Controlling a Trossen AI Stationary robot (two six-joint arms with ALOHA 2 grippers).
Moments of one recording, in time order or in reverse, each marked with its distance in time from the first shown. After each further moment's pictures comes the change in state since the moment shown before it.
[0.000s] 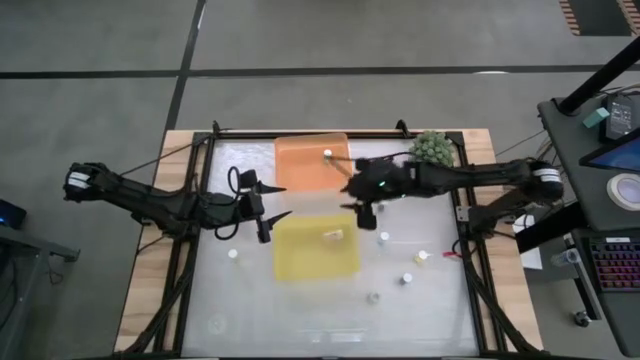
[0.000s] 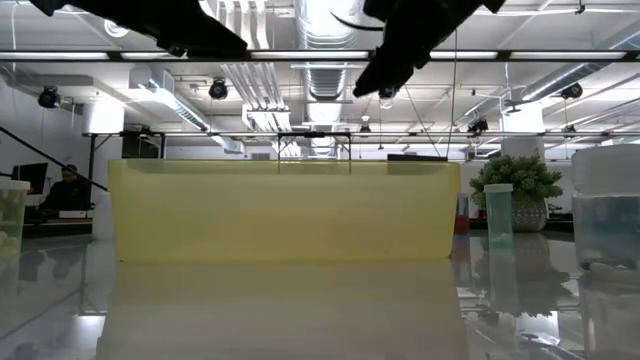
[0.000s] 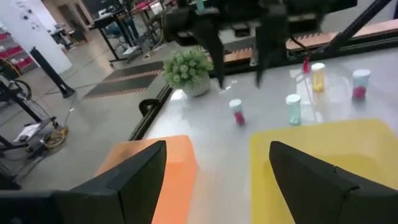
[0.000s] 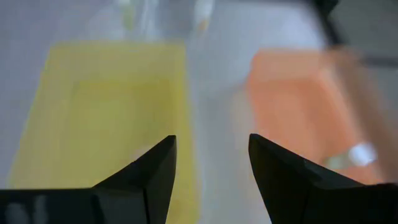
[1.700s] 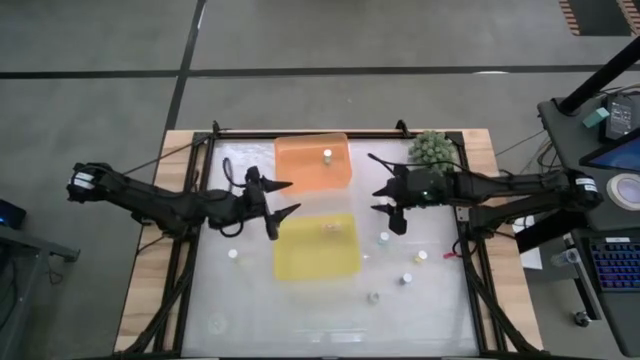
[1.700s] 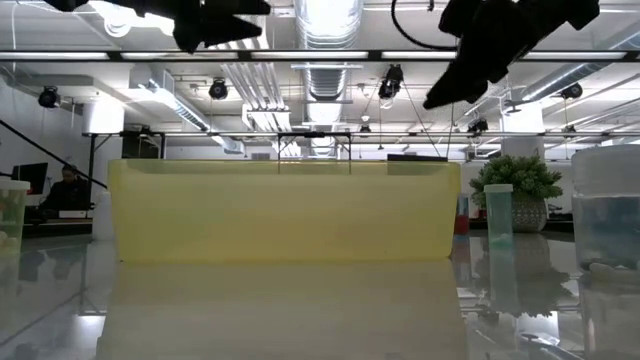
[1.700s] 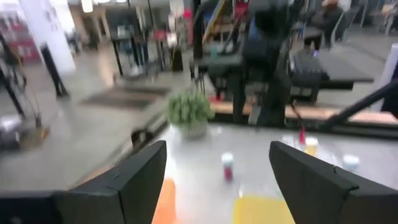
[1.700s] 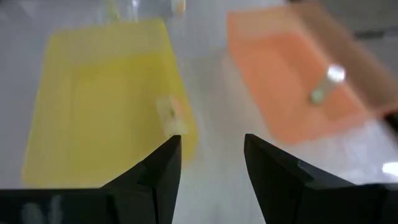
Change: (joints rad) left arm 0.015 0.075 0.033 0.221 -0.014 -0.170; right arm 0.020 -0.387 -0.387 0.056 0.070 0.175
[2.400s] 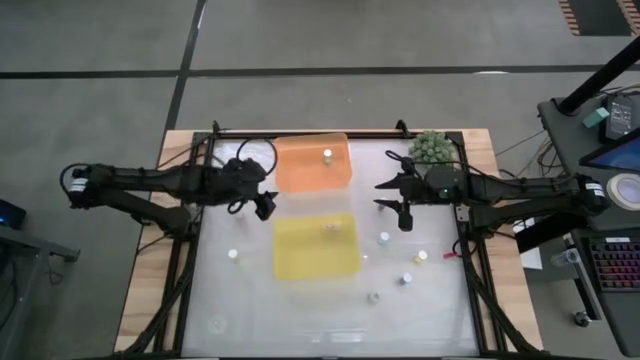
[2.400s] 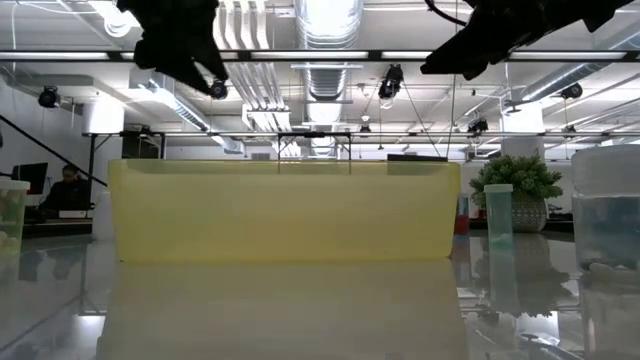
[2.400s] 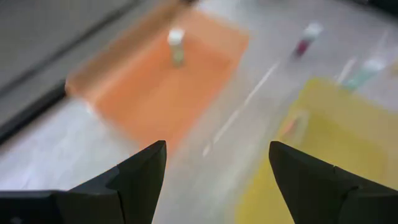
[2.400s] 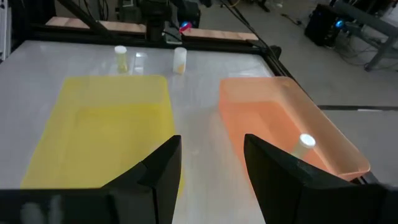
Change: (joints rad) left arm 0.182 0.058 0.390 -1.121 0.108 -0.571; right arm 0.000 -0.142 -0.088 0.187 0.000 -0.146
